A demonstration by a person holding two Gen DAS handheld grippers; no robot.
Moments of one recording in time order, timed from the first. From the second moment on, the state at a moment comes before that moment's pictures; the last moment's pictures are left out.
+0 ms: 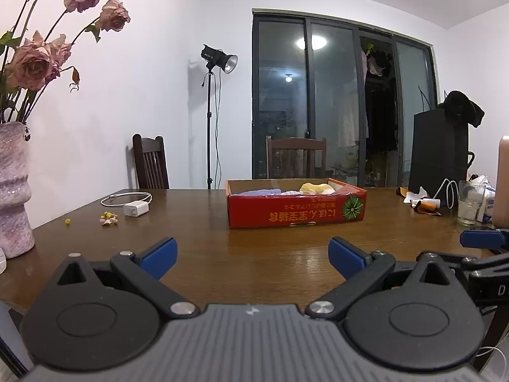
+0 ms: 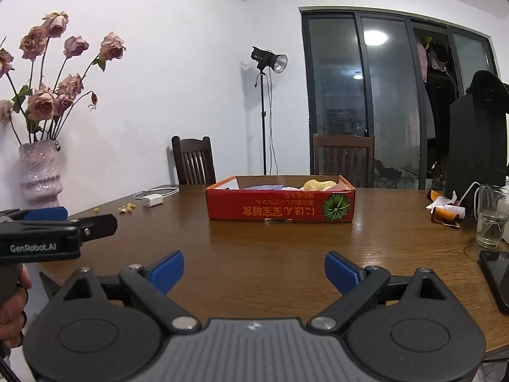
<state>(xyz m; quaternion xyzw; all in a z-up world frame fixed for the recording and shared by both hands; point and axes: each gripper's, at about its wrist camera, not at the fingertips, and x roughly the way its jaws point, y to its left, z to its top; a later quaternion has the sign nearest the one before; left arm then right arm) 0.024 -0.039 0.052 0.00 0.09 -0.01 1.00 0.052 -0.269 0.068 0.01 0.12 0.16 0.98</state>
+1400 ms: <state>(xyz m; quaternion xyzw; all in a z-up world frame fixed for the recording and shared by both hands) 0.024 -0.041 0.053 0.02 0.10 -0.01 1.00 0.056 -0.272 0.066 0.02 0.11 0.15 0.98</state>
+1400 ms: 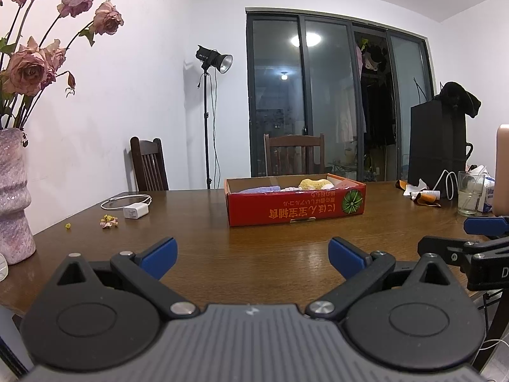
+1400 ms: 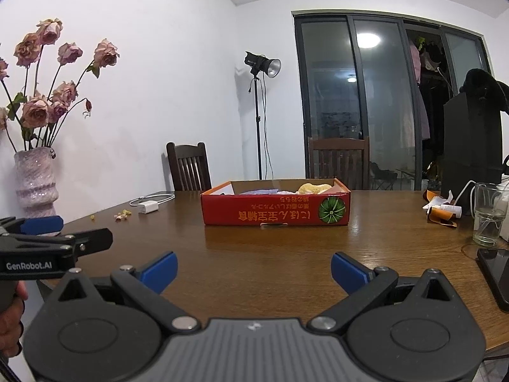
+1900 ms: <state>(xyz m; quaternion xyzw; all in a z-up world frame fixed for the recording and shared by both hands) 0.024 -0.041 0.053 0.02 0.10 -0.01 1.00 0.057 -0.273 0.064 0.02 0.12 0.15 0.98</state>
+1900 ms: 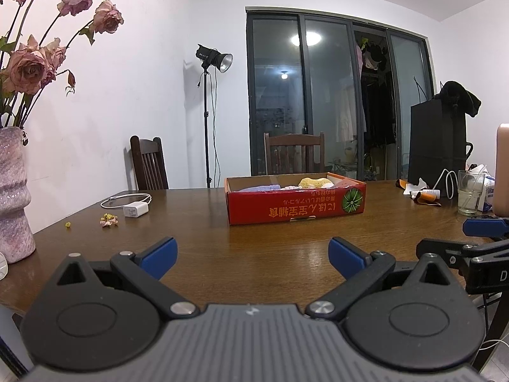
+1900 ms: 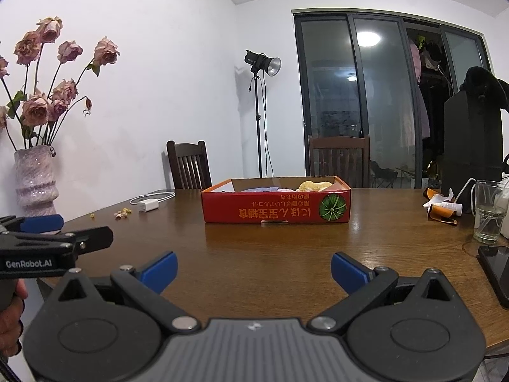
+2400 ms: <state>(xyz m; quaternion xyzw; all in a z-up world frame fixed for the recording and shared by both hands) 0.024 -0.040 0.051 0.01 0.10 -0.02 0.99 0.056 -0.274 0.063 0.03 0.11 0.15 0.98</state>
